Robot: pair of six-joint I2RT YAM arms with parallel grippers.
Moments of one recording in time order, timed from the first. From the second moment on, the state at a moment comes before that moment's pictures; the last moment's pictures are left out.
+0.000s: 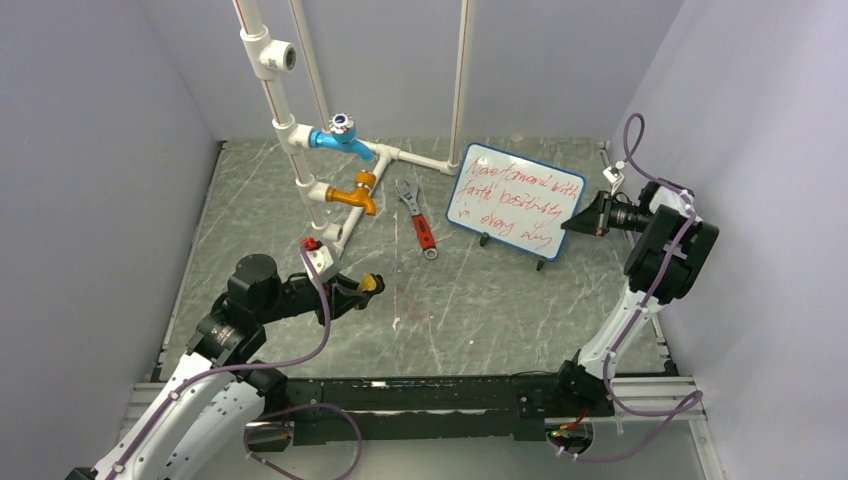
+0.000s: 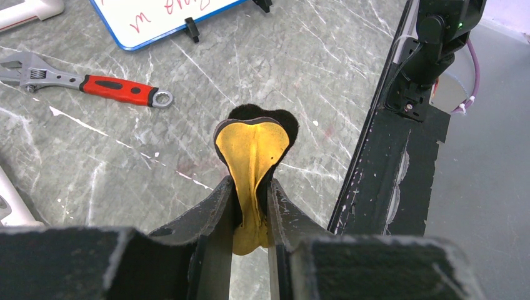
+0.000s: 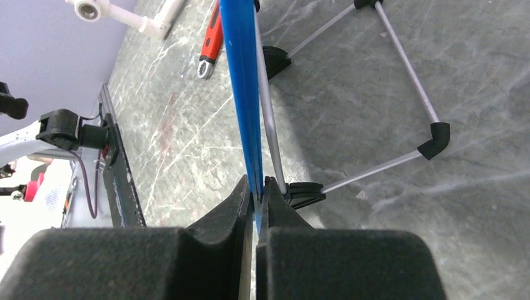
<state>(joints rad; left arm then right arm) -0.49 0.54 0.61 -0.33 0.63 0.04 -0.52 2.09 1.55 -1.16 -1.25 -0.89</state>
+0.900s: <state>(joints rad) -0.49 0.55 0.61 -0.33 0.63 0.04 -0.43 1.89 1.65 -1.06 -1.06 -0.64</state>
